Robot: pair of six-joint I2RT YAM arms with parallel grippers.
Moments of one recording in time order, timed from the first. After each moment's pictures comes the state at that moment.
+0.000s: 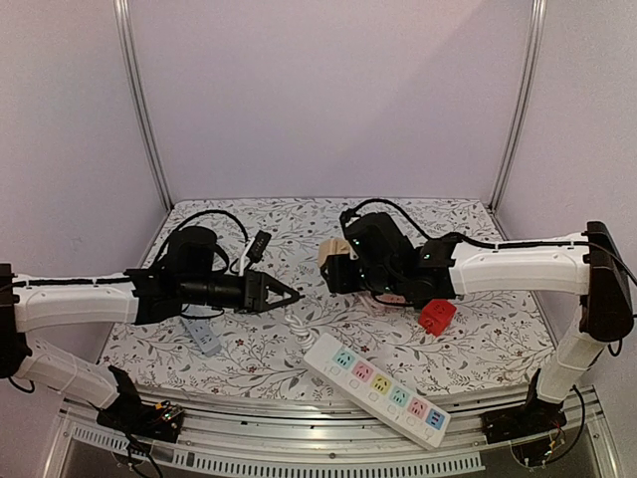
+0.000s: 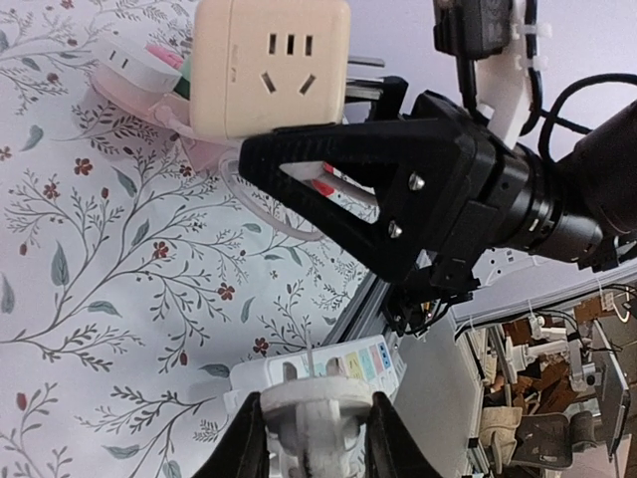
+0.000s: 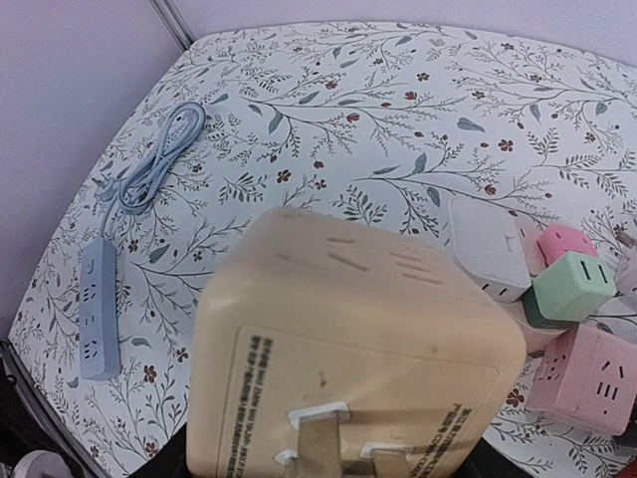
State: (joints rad) left arm -0.79 1.24 0.66 0.17 0.50 -0.77; right arm 1.05 1.70 1.24 -0.19 0.35 0.56
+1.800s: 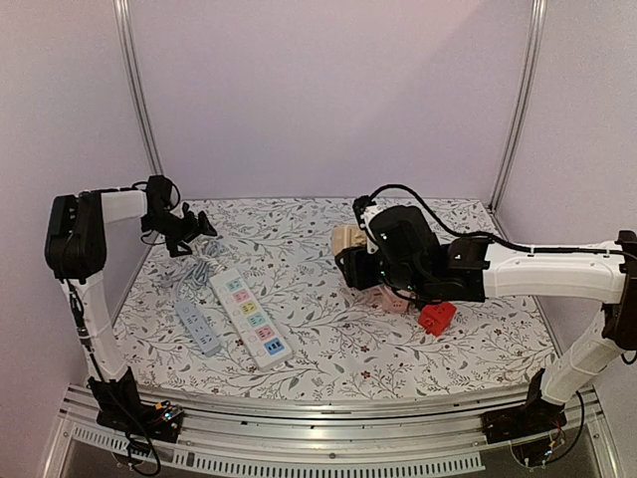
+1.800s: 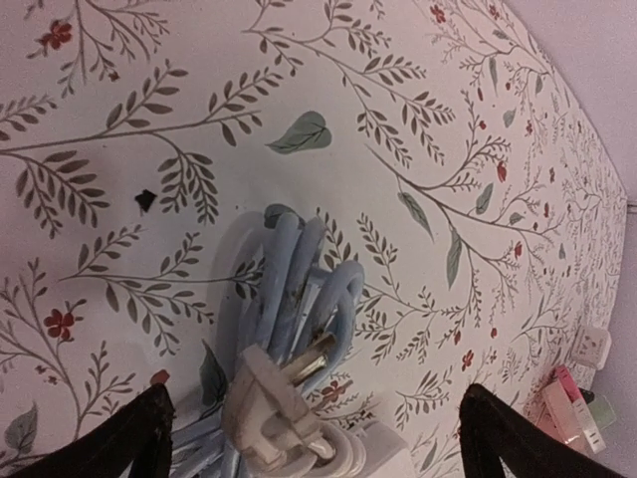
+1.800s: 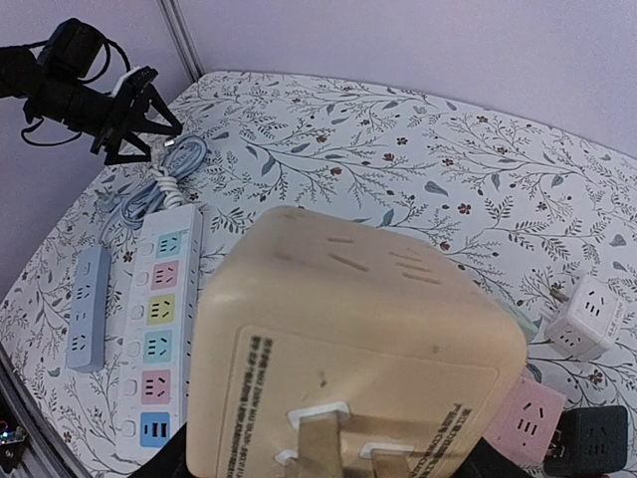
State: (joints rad) left arm 0.04 2.05 1.49 -0.54 0.42 -0.39; right arm 1.06 1.53 1.15 -0.17 0.43 0.39
